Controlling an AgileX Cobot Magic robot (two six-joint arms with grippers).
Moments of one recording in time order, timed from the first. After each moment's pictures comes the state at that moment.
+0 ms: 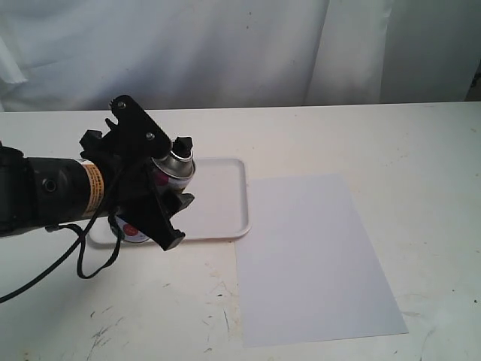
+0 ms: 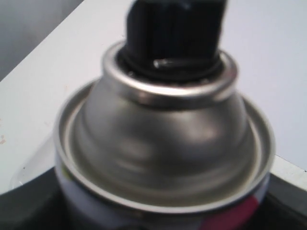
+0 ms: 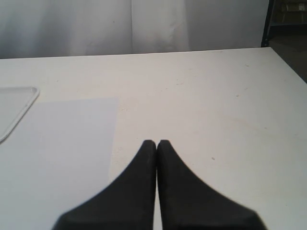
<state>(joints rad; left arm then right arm) -0.57 1.56 -0.77 0.99 0.01 -0.60 0.14 0.01 0.00 0.04 0.35 -0.01</state>
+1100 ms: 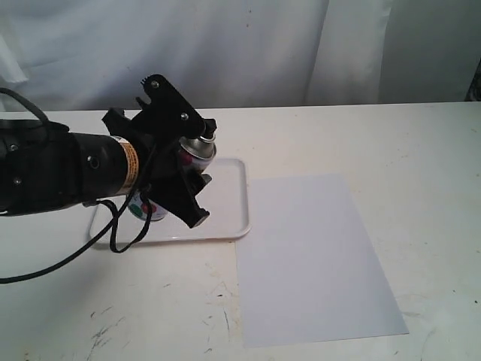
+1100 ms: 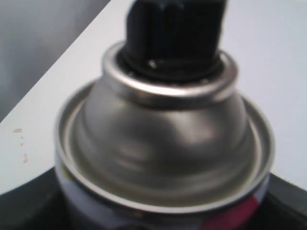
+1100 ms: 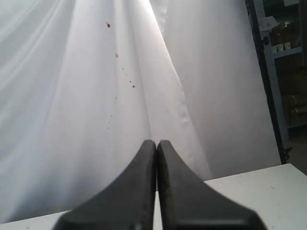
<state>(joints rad) -0.65 1.63 -0.91 1.04 0.15 -0.64 0.14 0.01 -0.03 0.18 -0.12 0.04</state>
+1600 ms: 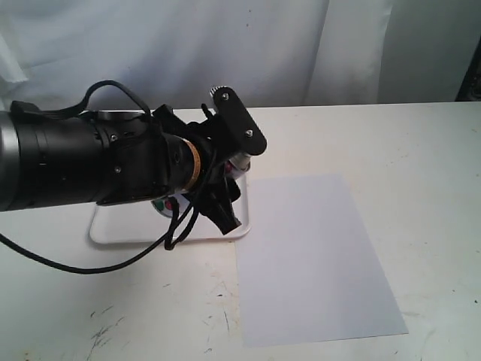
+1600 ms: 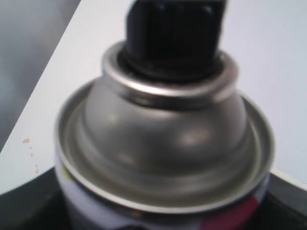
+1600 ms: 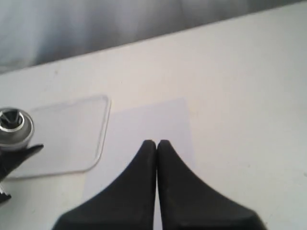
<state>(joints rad) -0.79 1.80 -1.12 0.93 0.41 -0.43 0.14 0.77 -0.63 0.43 0.53 -0.13</state>
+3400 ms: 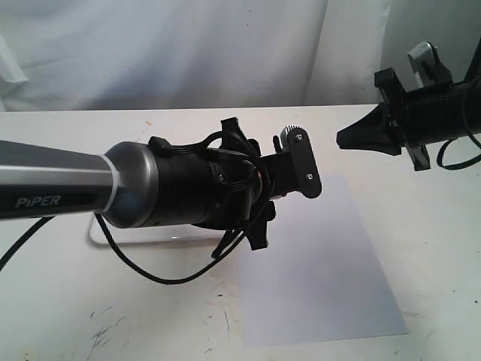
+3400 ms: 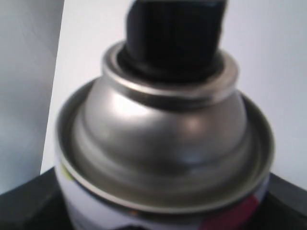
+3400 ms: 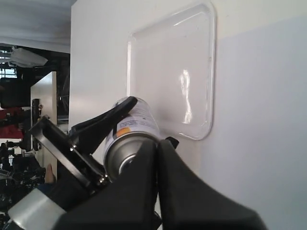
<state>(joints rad) -0.90 2.04 -1.31 1.11 0.53 -0.36 0.03 1.88 -1.20 1.21 1.11 -0.68</state>
